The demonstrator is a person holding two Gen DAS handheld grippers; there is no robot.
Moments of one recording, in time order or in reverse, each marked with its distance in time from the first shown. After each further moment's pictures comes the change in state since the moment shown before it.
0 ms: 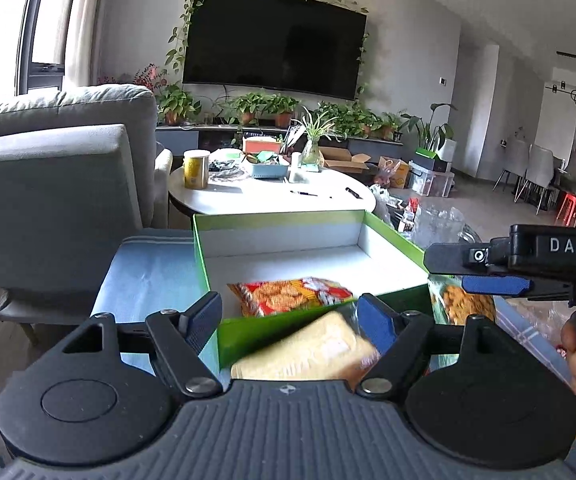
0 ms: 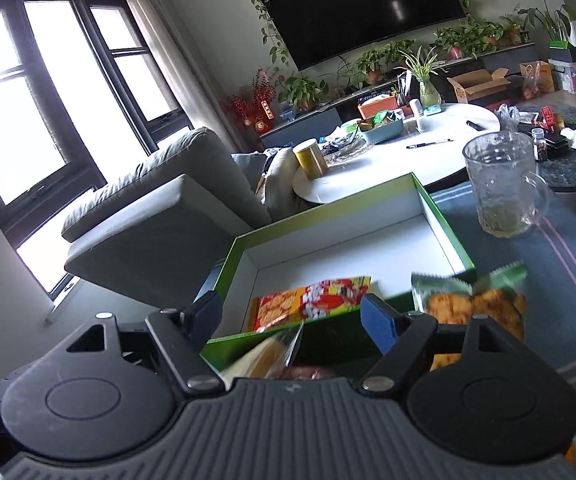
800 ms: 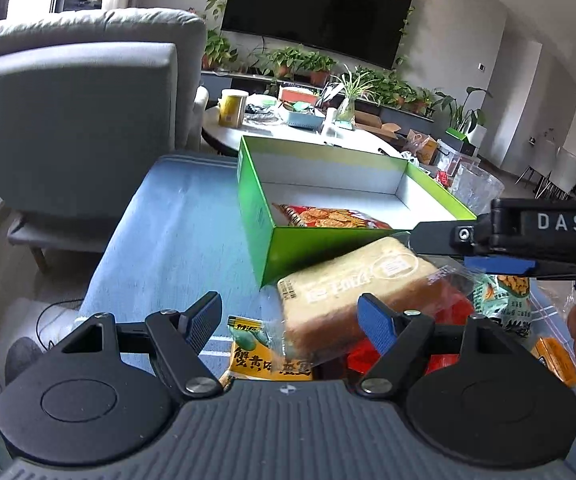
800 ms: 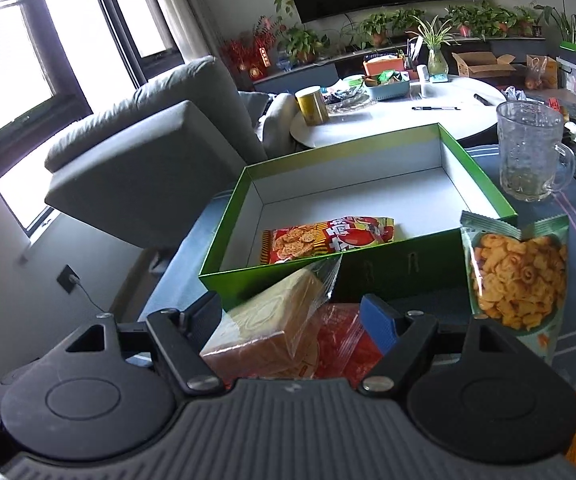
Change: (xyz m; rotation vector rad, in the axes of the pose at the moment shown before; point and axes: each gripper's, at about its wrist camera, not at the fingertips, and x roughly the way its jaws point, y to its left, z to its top) left arm 0.013 0.041 -0.038 -0.140 0.129 0.041; right arm 0.040 0.042 -0.025 -0.109 0.151 -0.094
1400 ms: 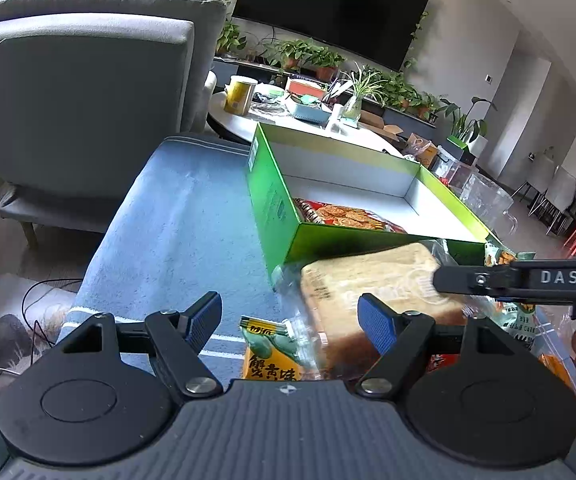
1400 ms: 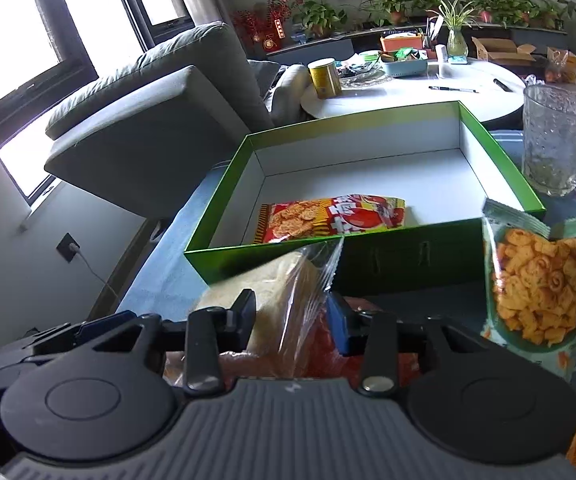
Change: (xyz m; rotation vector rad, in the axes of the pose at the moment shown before) left arm 0.010 0.022 -0.002 -0.076 0.021 -0.031; right arm 0.012 -0.017 -0.003 -0.028 0.089 0.035
